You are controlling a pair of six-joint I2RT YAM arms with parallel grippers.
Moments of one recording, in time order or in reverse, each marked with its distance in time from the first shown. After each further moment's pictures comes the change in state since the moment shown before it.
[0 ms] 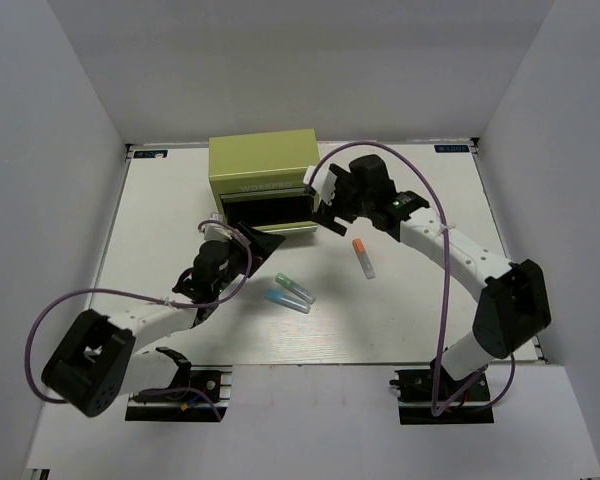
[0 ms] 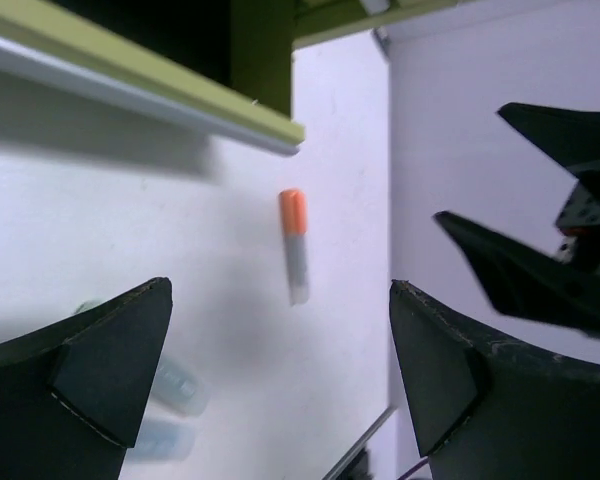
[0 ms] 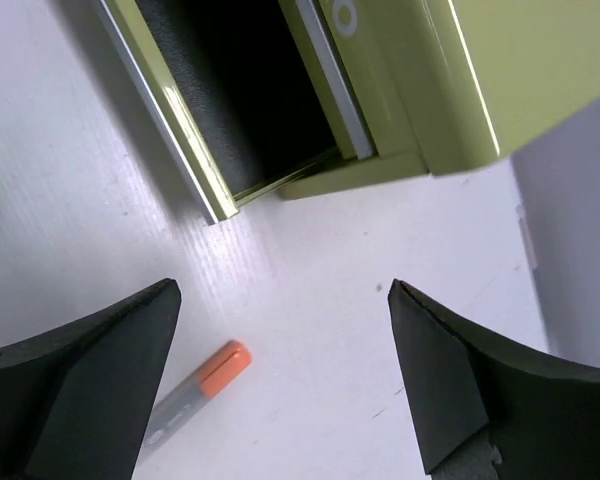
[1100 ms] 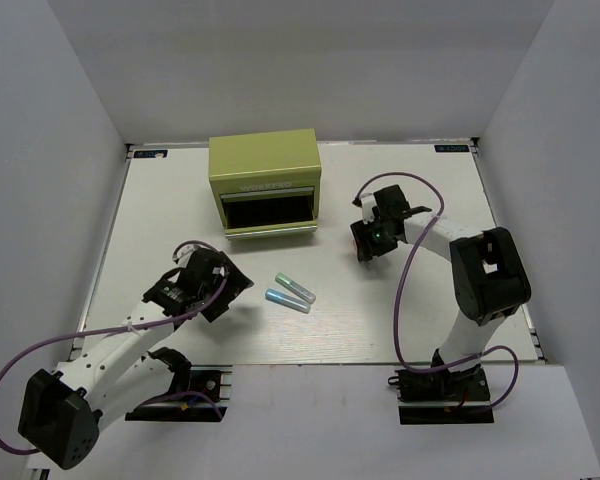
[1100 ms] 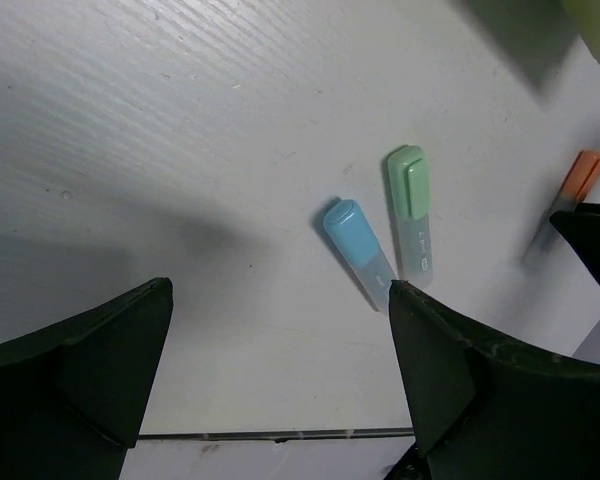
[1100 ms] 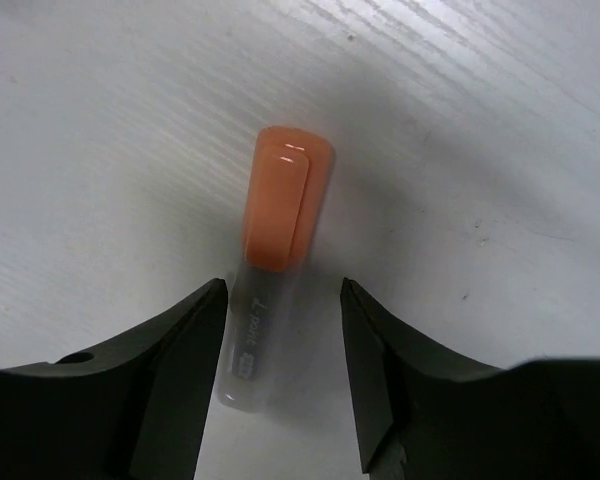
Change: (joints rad) left arm 0.000 -0.360 0.176 -1.236 -0.130 -0.002; right arm -0.245 0.190 -0.255 -0.045 0.008 0.629
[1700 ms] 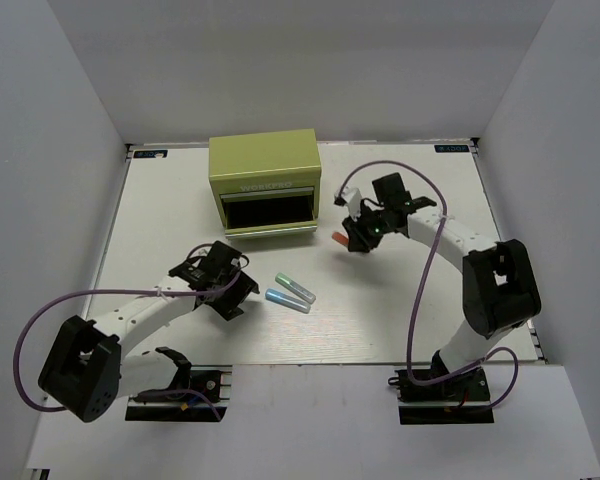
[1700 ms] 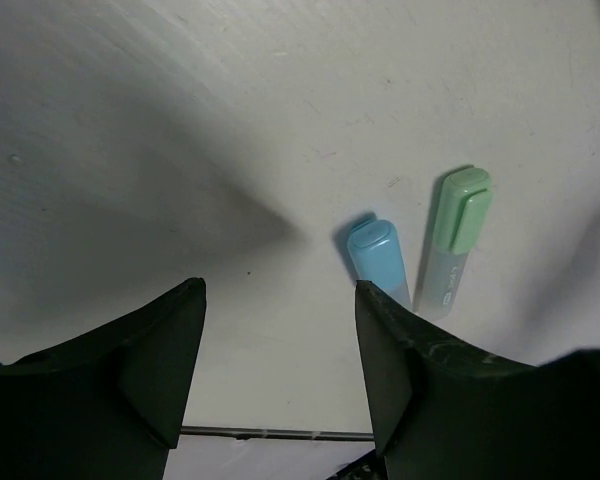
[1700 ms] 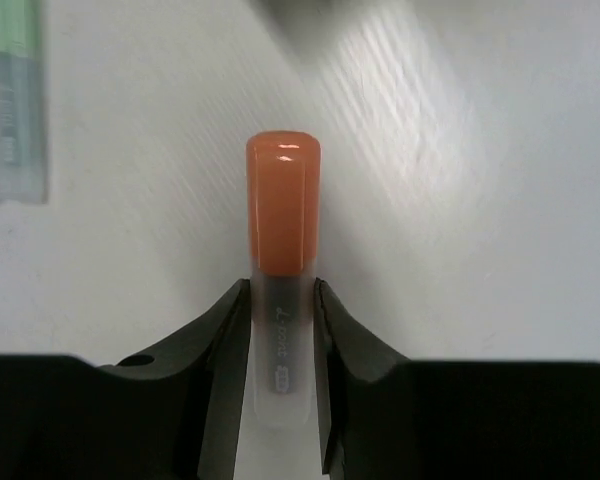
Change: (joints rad) left arm -0.011 0.277 0.057 0.003 0.065 -0.180; right arm 0.031 -0.089 0.030 -0.064 -0.226 -0.339
